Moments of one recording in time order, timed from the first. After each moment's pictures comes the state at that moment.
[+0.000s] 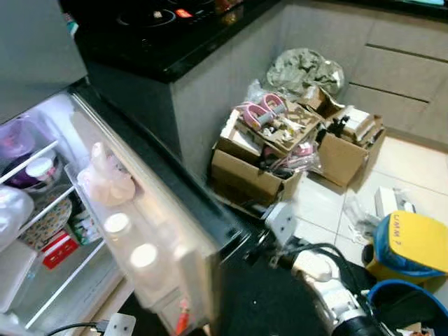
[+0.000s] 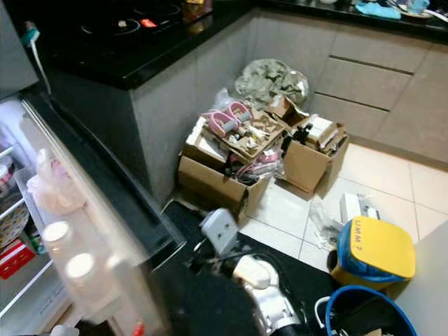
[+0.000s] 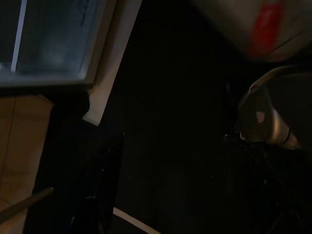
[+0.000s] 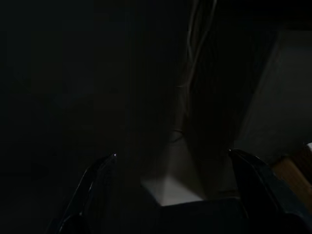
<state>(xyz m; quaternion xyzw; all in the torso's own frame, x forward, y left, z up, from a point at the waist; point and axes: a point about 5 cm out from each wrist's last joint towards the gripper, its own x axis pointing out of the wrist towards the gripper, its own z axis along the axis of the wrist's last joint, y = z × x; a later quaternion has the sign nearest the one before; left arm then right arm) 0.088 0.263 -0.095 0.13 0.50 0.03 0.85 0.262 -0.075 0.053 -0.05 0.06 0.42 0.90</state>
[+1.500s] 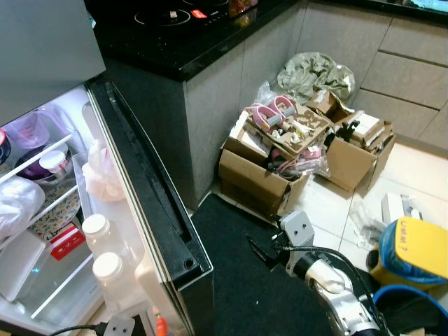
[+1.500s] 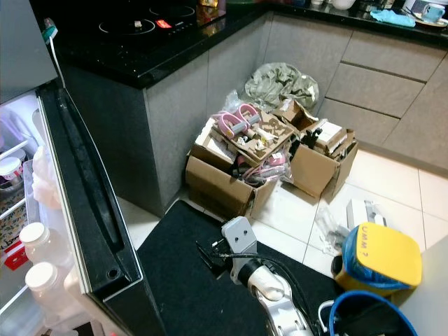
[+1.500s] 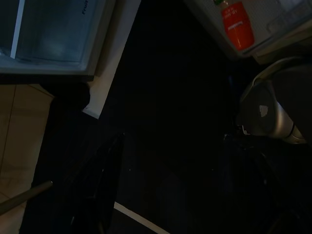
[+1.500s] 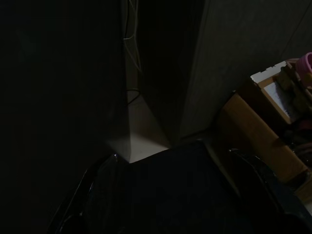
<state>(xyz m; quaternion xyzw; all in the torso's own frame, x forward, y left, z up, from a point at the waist) 0.089 0.263 -0.095 0.13 0.50 0.03 0.86 0.258 -0.109 0.024 -0.07 0.15 0.29 0.94</state>
